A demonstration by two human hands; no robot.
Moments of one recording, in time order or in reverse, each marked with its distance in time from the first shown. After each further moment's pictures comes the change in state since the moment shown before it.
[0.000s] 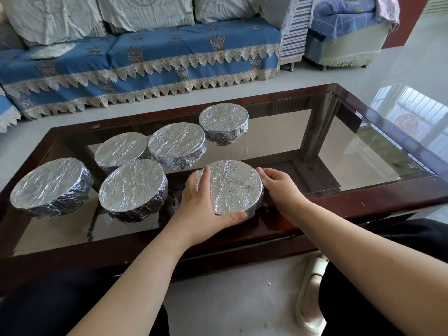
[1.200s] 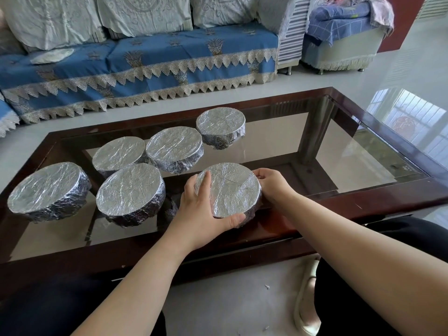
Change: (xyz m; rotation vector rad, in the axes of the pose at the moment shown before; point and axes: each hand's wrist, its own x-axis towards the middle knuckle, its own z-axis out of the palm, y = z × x) left_hand -0.001 0.003 0.005 0.022 0.049 0.009; right_hand 0.014 -0.012 0.007 -0.091 0.008 0.056
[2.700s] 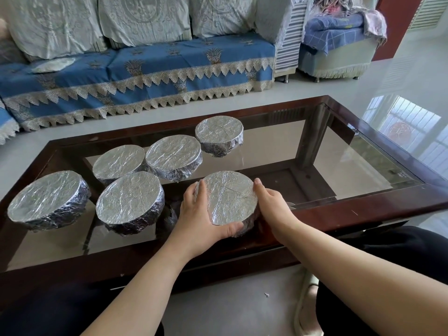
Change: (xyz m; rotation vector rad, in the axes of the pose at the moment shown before) left_hand 0.005 -0.009 0.007 -0.136 0.011 -0.010; right_hand -0.028 0.013 0.003 0.015 0.039 0.035
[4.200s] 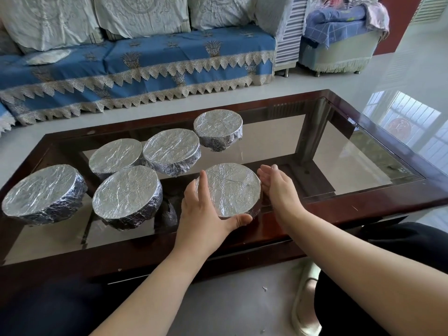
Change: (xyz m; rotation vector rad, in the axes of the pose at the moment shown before) left_hand -0.008 0.020 0.018 0.134 0.193 0.002; right_hand 0.002 -0.017 -0.006 0.310 0.140 -0.059
